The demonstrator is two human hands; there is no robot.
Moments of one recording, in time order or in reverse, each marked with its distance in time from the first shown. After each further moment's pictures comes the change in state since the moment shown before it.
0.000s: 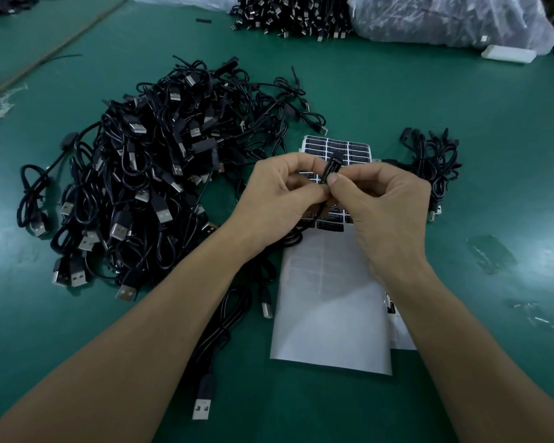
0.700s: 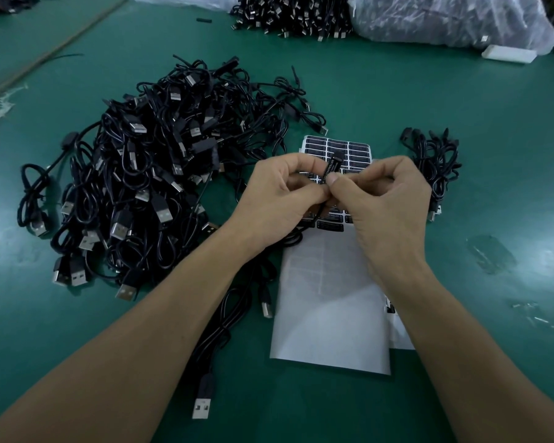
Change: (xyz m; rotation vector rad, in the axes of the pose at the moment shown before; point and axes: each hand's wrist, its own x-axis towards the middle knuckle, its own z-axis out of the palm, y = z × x) left_hand 0.000 -0.001 0.000 0.003 -0.012 0.021; right_hand -0.003 -0.001 -0.001 0.055 0.051 0.047
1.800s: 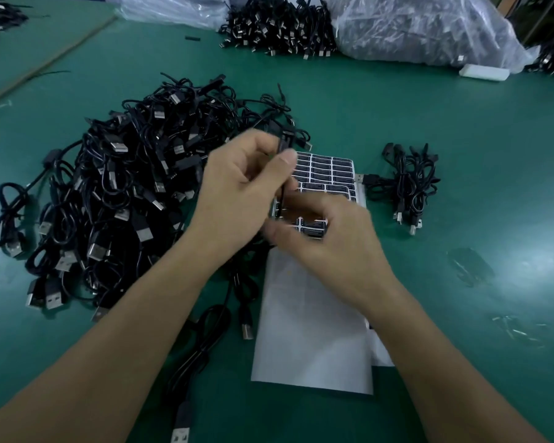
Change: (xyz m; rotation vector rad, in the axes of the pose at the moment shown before) left_hand -0.002 0.025 -0.010 0.201 0.172 0.314; right_hand -0.011 -0.014 0.002 -0.350 -0.498 -0.217
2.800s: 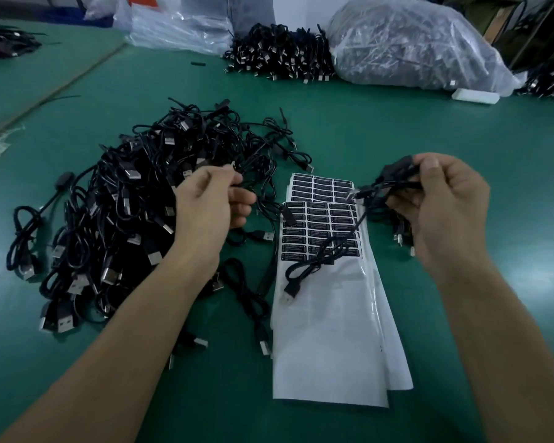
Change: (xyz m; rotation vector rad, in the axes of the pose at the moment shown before) left_hand 0.011 -0.015 -0.025 -0.240 0.339 -0.440; right_hand 0.034 0.019 -0.075 0.500 0.603 0.221
